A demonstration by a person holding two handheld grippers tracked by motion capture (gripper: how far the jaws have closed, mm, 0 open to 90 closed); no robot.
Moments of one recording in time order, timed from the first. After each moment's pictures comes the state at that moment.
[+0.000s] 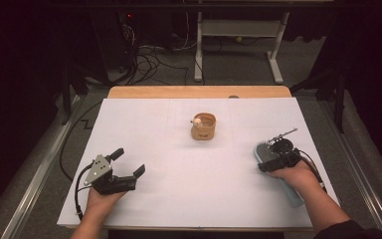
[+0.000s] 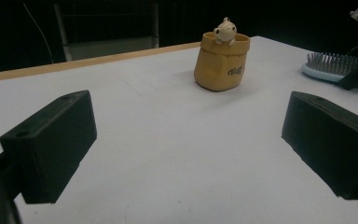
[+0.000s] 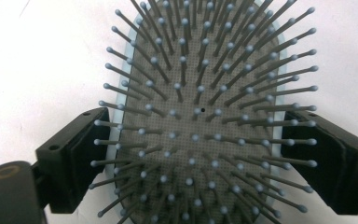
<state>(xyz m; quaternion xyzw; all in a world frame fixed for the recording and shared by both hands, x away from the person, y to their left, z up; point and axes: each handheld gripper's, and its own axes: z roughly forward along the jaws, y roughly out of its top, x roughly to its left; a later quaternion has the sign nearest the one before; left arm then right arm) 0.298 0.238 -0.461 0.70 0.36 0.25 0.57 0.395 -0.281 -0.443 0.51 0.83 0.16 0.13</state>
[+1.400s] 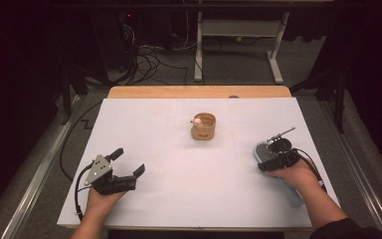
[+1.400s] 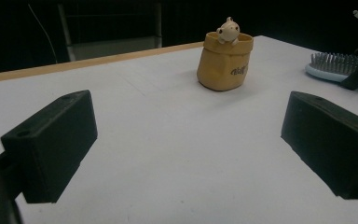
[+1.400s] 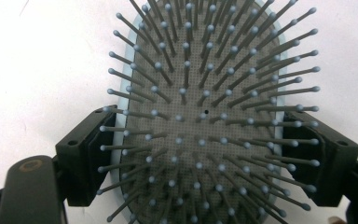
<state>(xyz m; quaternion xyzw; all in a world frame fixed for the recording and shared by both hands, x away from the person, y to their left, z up) 0.298 0.238 -0.461 0.70 0.36 0.25 0.56 0.397 -0.277 -0.442 0.51 0.84 0.15 0.12</state>
